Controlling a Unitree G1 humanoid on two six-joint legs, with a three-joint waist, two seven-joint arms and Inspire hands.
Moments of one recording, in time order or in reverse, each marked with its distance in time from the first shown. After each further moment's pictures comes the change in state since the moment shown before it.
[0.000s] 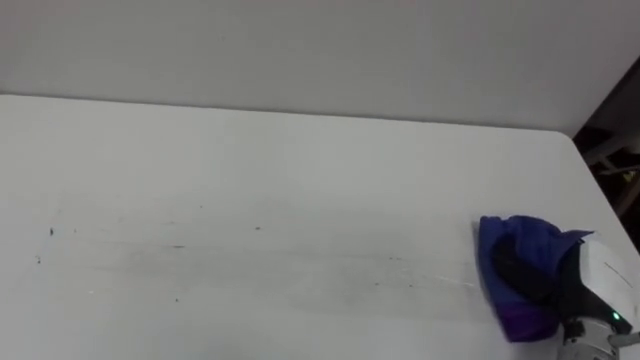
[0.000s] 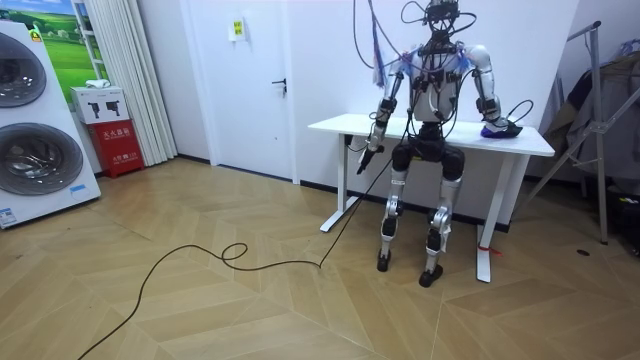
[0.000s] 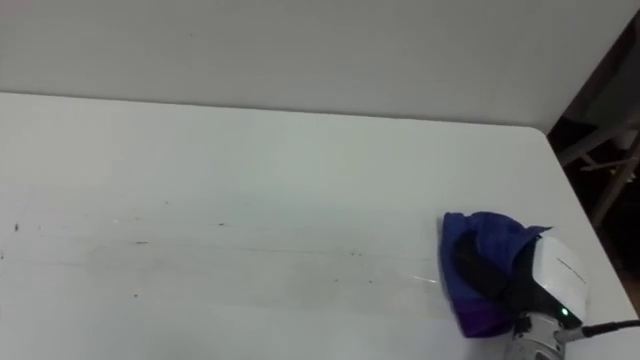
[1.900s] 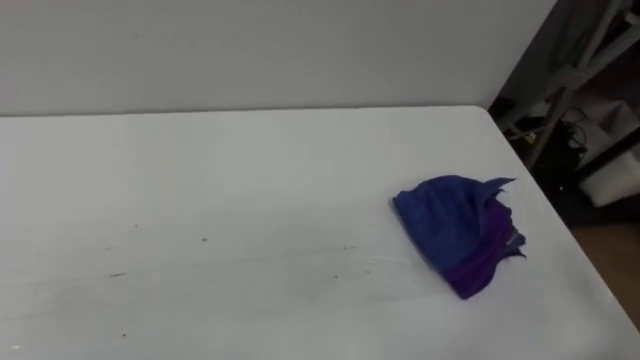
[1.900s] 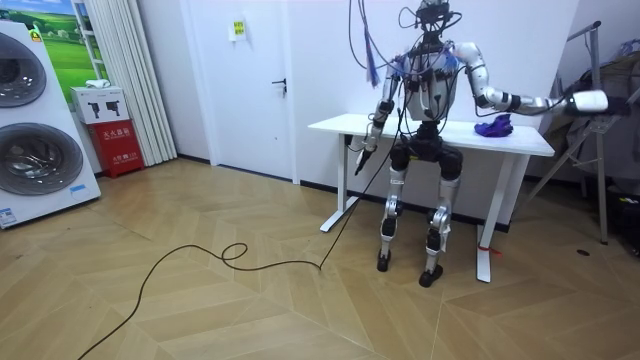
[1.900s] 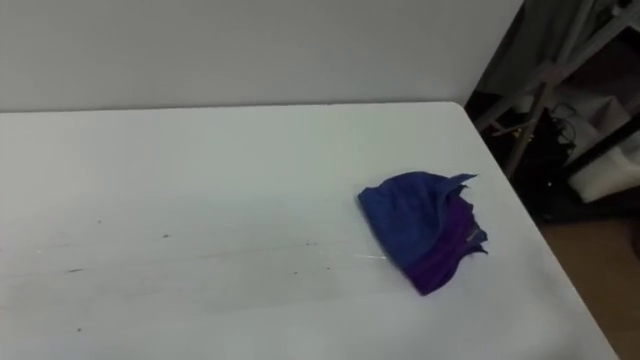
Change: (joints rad) left arm -0.022 -0.025 0.334 0.100 -0.128 -0.025 -0.017; right arm 0.053 -0.087 -0.672 -0.079 0.378 0.037 0.092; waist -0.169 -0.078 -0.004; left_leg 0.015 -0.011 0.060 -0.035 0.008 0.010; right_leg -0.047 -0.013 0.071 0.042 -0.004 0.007
